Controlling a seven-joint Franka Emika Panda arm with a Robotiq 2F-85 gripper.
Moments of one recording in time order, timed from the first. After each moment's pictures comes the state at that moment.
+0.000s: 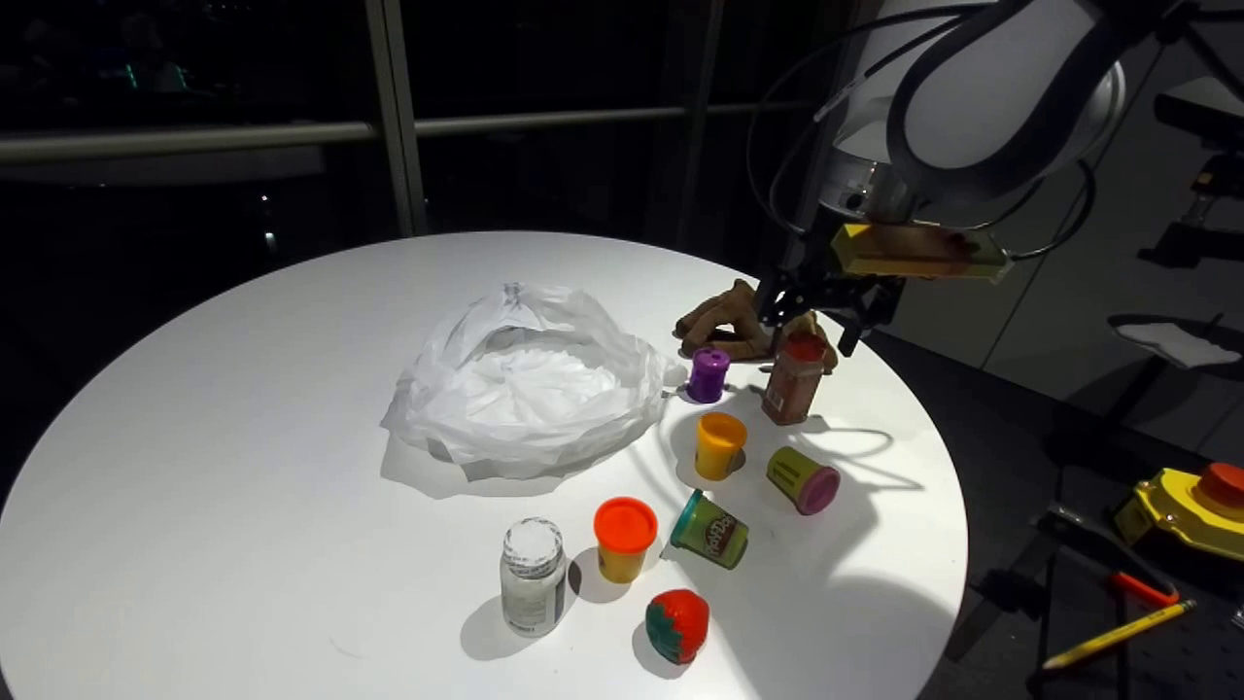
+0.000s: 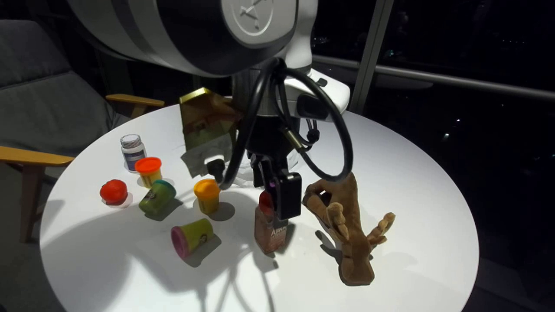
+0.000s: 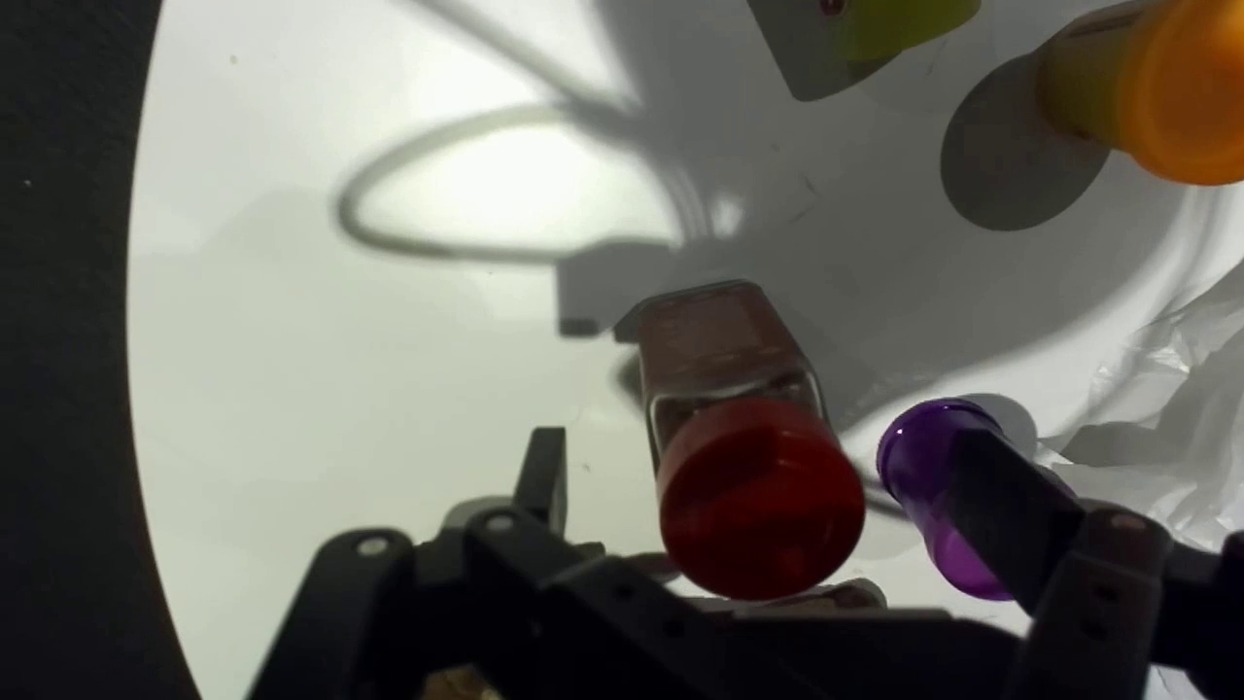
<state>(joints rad) -0.05 0.21 -0.12 -2.46 -0.04 2.74 0.56</state>
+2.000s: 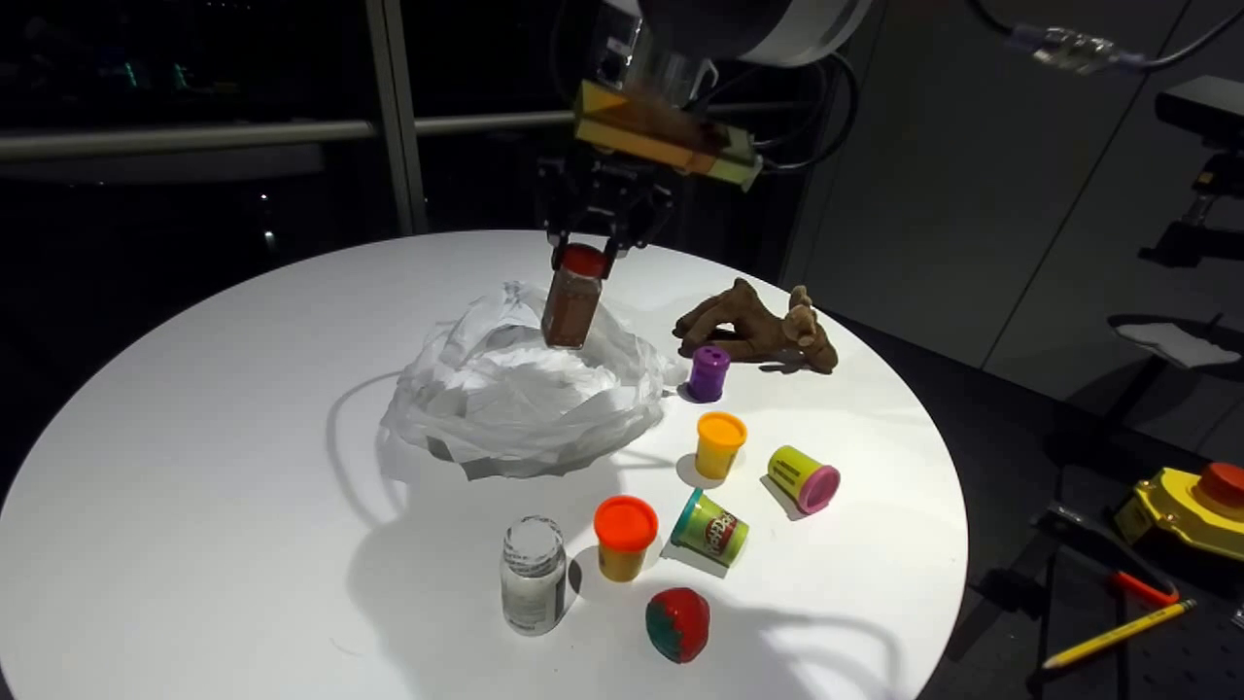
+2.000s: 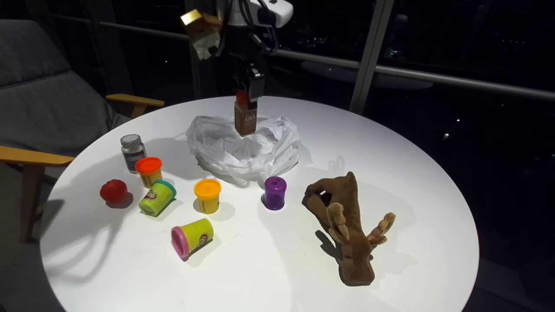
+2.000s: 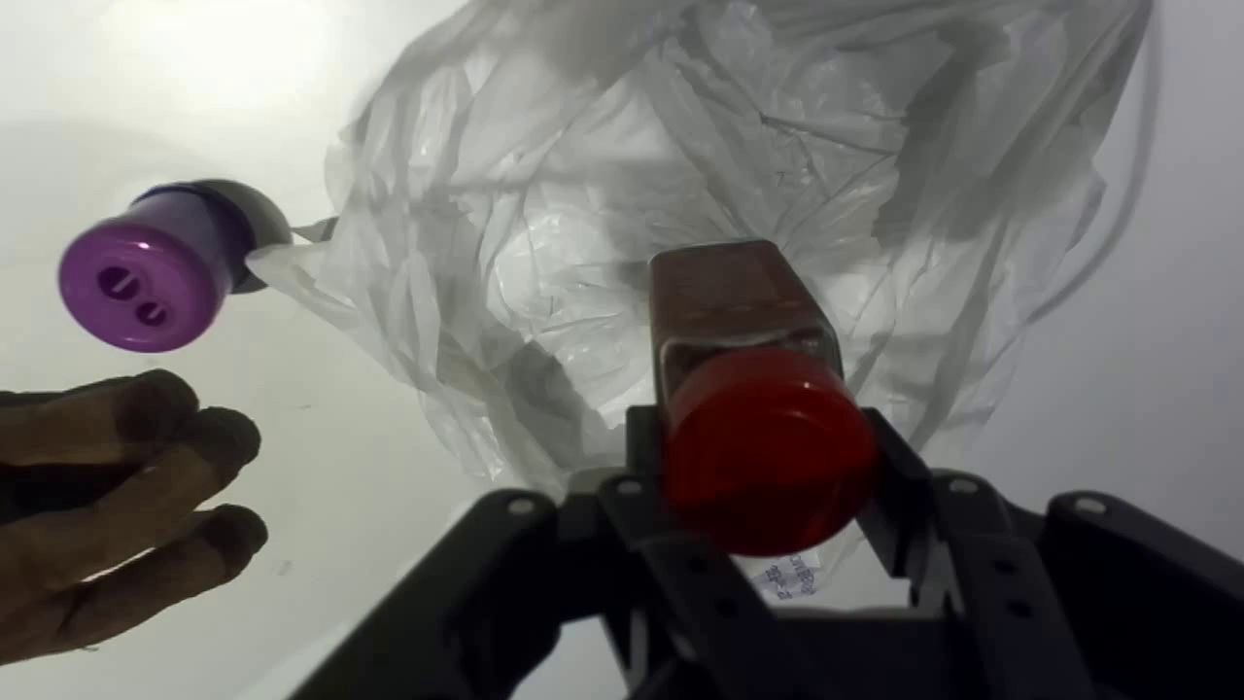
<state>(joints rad) 0.13 0.43 -0.02 -1.92 0.05 2.61 0.69</state>
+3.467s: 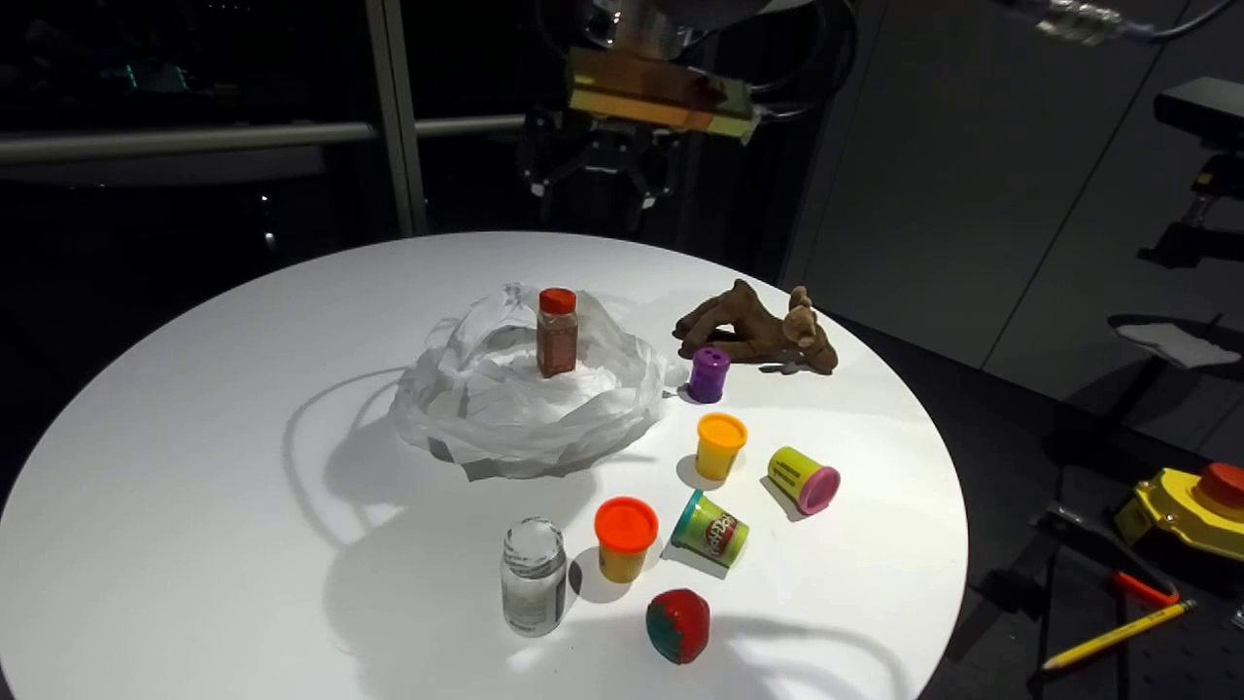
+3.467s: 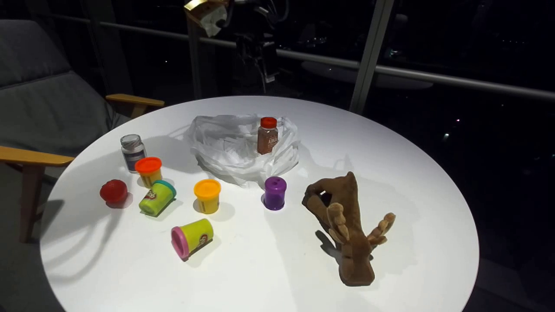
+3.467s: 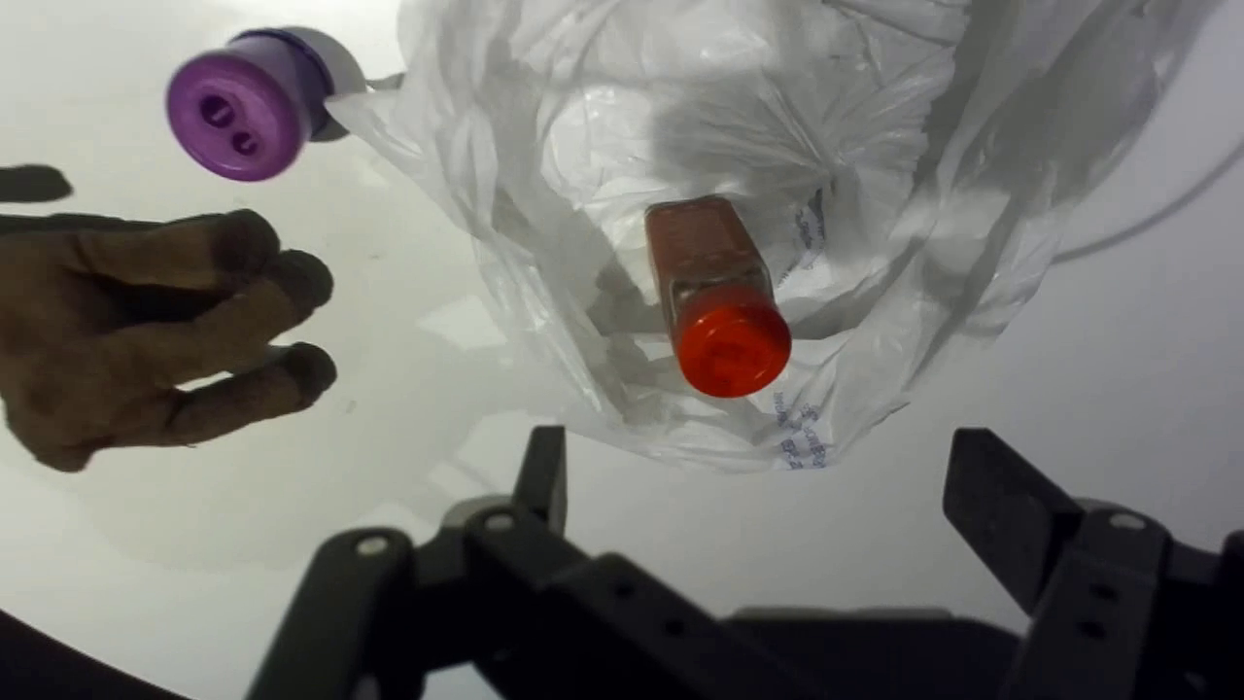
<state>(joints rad) 0.27 0.38 -0.18 -1.89 -0.10 2.54 0.76</state>
